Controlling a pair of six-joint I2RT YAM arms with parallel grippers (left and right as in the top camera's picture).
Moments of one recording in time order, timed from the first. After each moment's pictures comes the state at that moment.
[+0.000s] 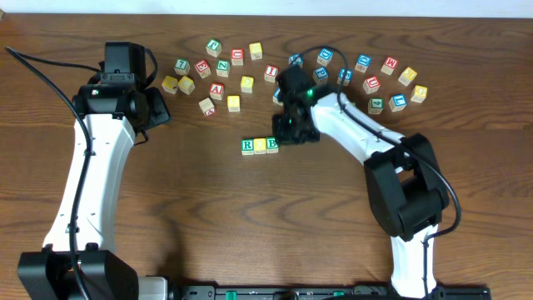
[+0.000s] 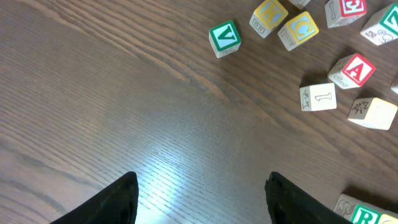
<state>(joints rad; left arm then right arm) 0.01 1.56 1.39 -0.99 -0.19 -0.38 0.51 2.14 1.62 -0.84 -0.20 0.41</state>
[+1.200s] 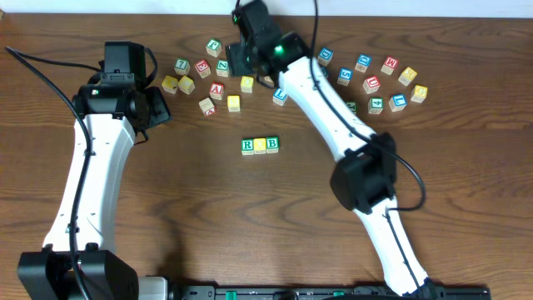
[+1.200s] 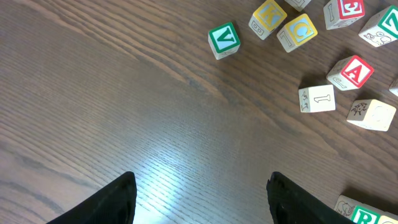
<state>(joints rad) 0.01 1.56 1.39 -0.99 -0.19 -0.38 0.59 2.53 2.47 -0.85 0.01 0.34</state>
